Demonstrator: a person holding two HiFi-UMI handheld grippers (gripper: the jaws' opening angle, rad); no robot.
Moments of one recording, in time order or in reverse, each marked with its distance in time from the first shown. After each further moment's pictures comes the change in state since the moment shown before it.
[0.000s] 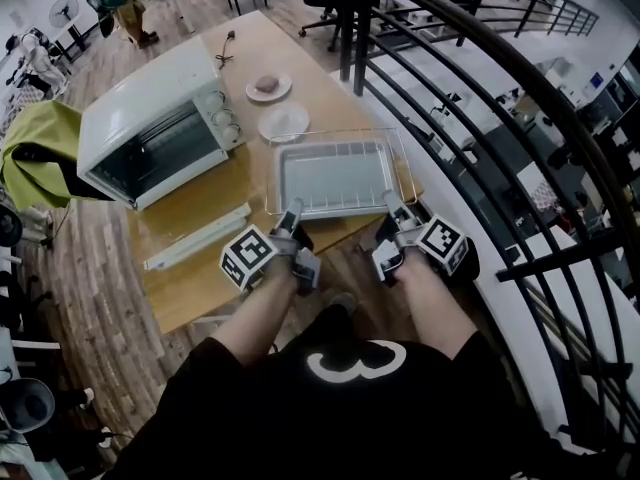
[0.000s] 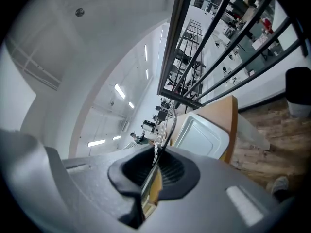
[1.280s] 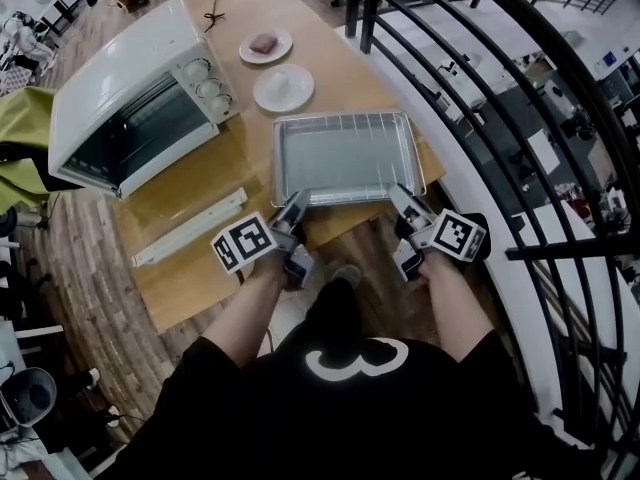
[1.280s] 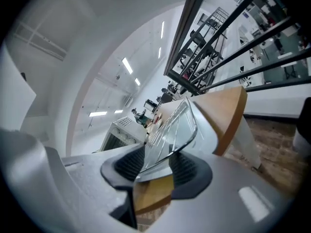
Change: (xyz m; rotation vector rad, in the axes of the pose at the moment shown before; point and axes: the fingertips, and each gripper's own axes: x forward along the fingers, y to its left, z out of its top) left arm 0.029 0.076 -0.012 0.138 0.240 0.060; right arm 0.032 -0.067 -0.030 -0.225 0.246 0.008
